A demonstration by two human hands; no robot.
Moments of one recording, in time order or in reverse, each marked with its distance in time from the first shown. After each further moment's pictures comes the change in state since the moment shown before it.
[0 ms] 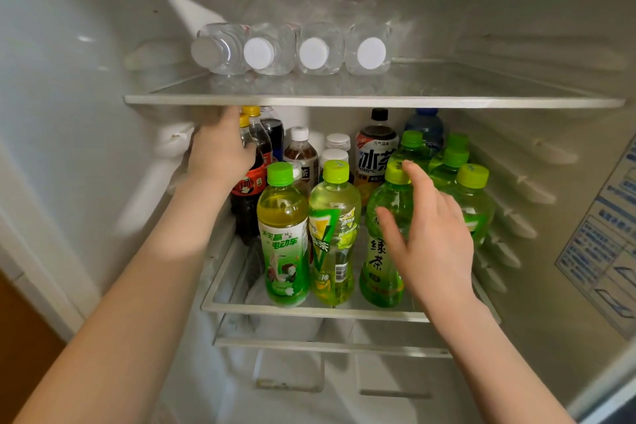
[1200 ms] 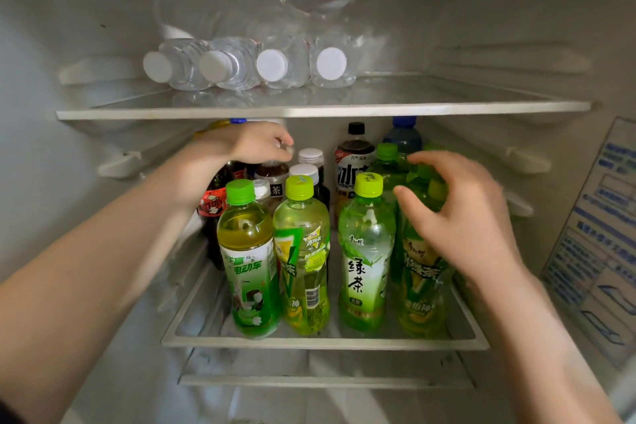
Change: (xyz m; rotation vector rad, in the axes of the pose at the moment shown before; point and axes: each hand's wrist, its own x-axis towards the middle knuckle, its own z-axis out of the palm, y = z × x) left_hand 0.066 0.053 0.038 -0.041 -0.648 0.162; right_hand 0.050 0.057 -0.033 0.139 -0.081 -0.053
